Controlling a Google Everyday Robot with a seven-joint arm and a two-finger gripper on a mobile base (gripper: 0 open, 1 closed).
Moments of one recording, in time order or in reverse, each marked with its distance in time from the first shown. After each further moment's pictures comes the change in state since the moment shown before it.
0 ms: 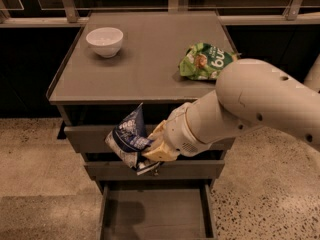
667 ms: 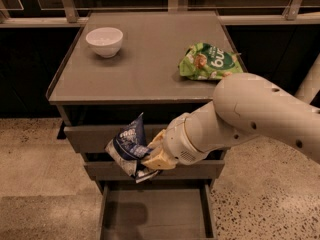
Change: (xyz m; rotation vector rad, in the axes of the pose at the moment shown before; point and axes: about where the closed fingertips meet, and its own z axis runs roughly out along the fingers) arm 0.015 0.008 0.018 -0.035 -0.010 0.046
